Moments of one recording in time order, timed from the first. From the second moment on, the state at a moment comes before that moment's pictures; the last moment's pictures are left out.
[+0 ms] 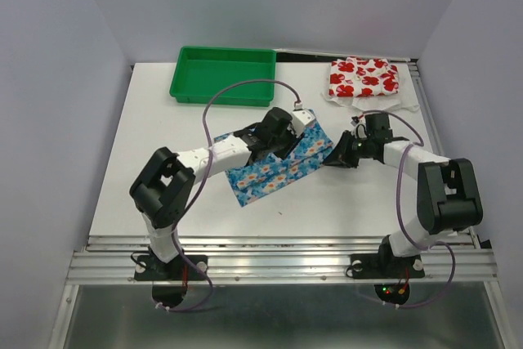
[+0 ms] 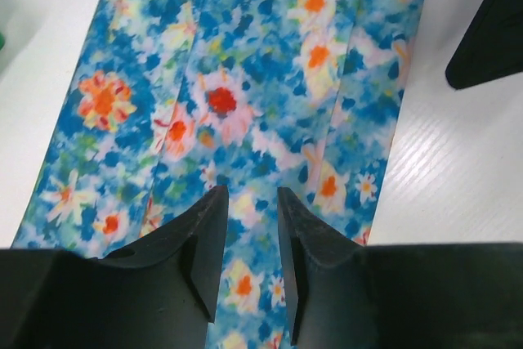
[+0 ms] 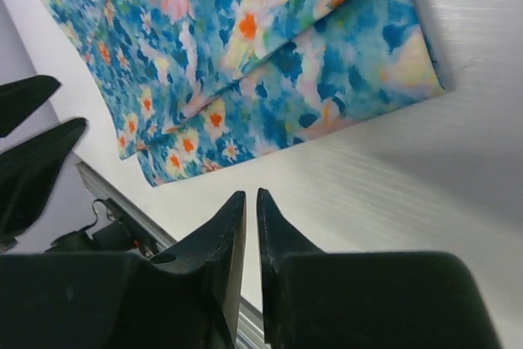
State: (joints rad) left arm -0.80 1.76 1.22 -0.13 -0.01 0.08; right arm 0.09 1.57 0.85 -0.25 -0.65 0.55
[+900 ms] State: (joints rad) left arm -0.87 2.00 1.38 -0.21 0.00 0.16; right arm 0.10 1.78 0.76 0.12 -0.68 0.66
